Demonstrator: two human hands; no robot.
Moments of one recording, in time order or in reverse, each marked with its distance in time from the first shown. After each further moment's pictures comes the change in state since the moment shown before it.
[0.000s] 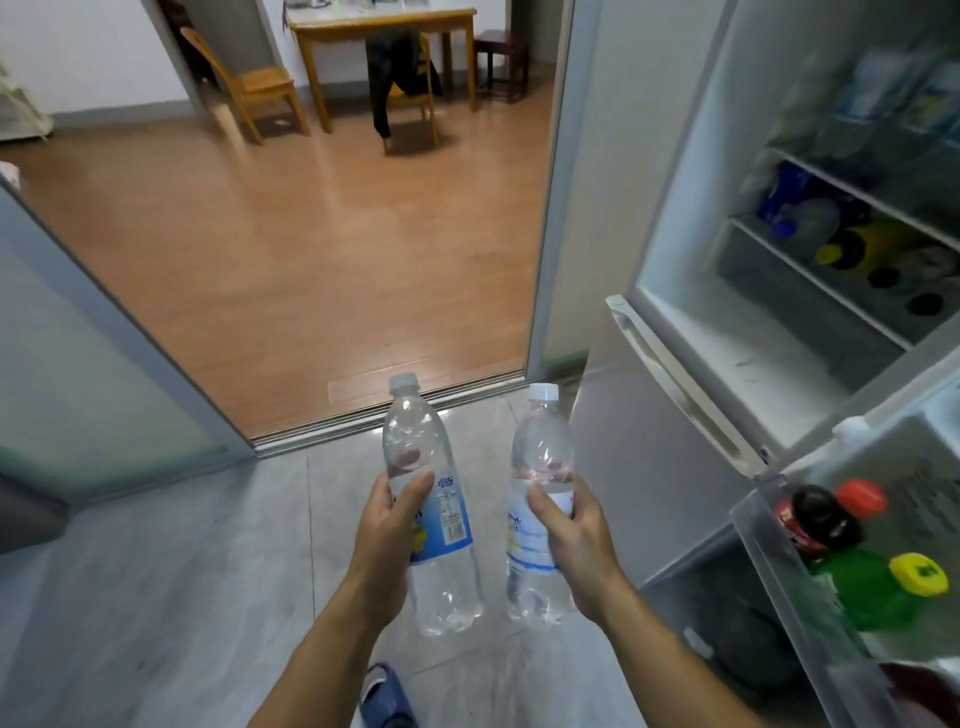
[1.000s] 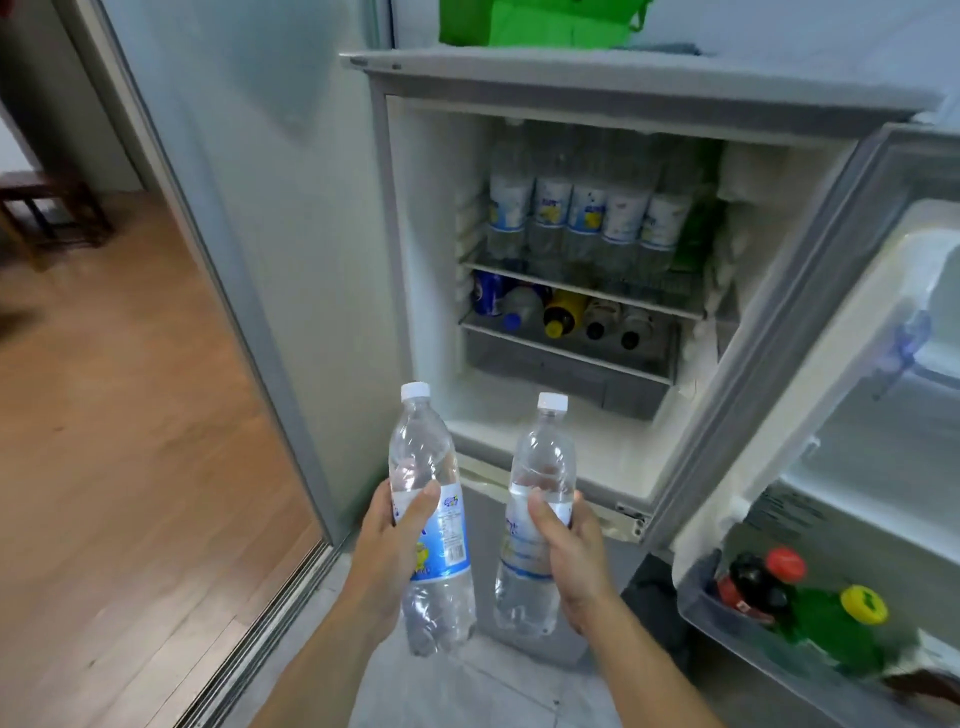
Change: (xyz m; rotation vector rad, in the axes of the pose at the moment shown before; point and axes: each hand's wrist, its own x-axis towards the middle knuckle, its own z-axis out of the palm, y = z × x) left_hand 0.277 0.122 0.192 0.172 -0.777 -0.041; right_hand 0.172 -0.118 -0.045 0.336 0.886 -0.268
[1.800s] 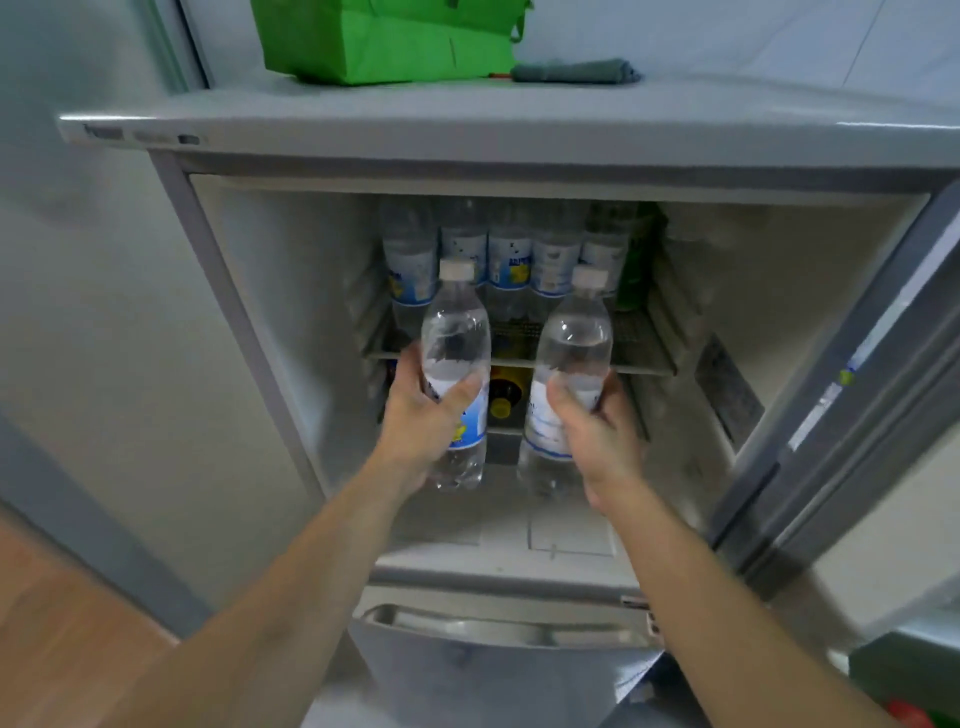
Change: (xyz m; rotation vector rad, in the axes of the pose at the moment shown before) left_hand 0.287 0.115 0.147 0.242 -0.366 0.354; right_hand 0.233 -0.135 0.019 -0.091 0.401 -0.367
